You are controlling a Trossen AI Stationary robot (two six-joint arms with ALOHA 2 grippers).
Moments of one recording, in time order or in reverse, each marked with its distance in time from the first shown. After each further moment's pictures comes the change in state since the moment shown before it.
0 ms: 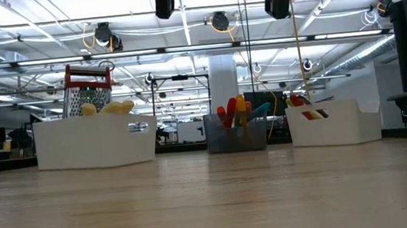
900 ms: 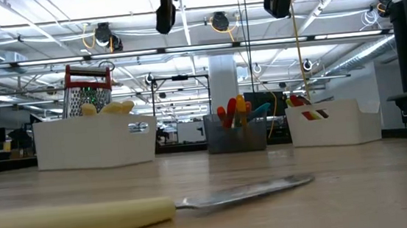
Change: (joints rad) left arm 0.043 0.000 0.000 -0.089 0.046 0.061; right arm 0.013 0.001 0.000 -0.022 -0.041 -0.063
